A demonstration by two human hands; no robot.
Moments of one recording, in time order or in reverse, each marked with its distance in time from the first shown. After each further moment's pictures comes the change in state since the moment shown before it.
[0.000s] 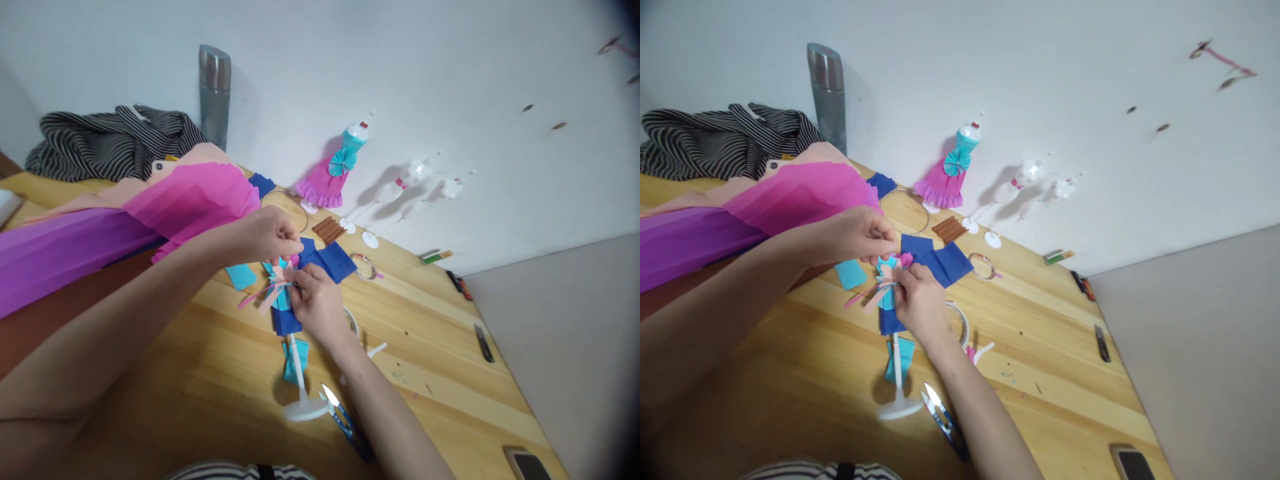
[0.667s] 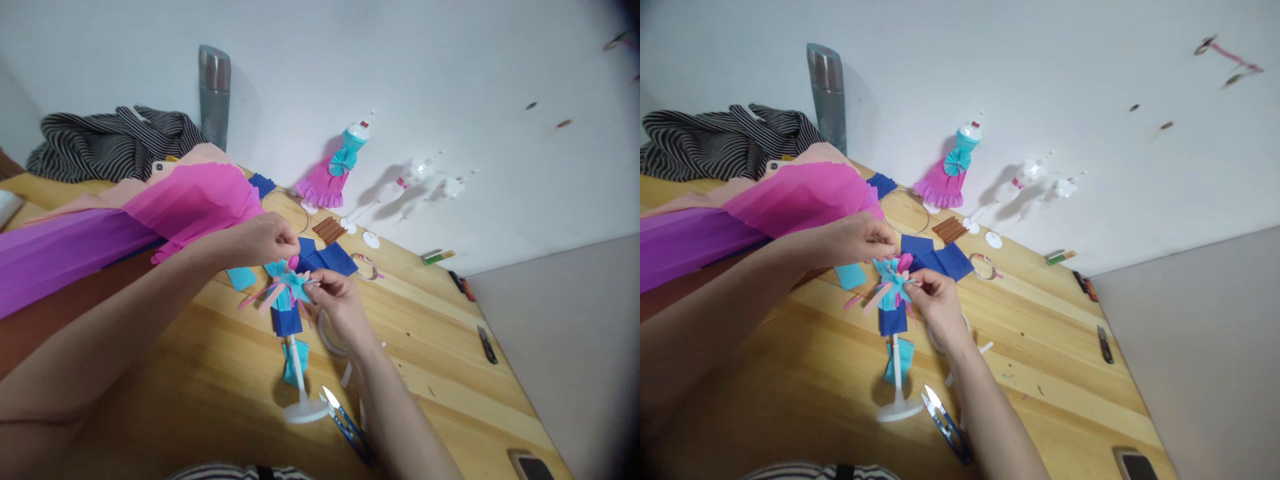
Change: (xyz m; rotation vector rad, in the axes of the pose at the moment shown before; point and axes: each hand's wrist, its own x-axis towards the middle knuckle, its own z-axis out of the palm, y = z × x) left_hand 0.004 -0.009 0.002 0.065 -0.088 0.088; right_hand -0.006 0.007 -0.013 0.989 0.052 0.411
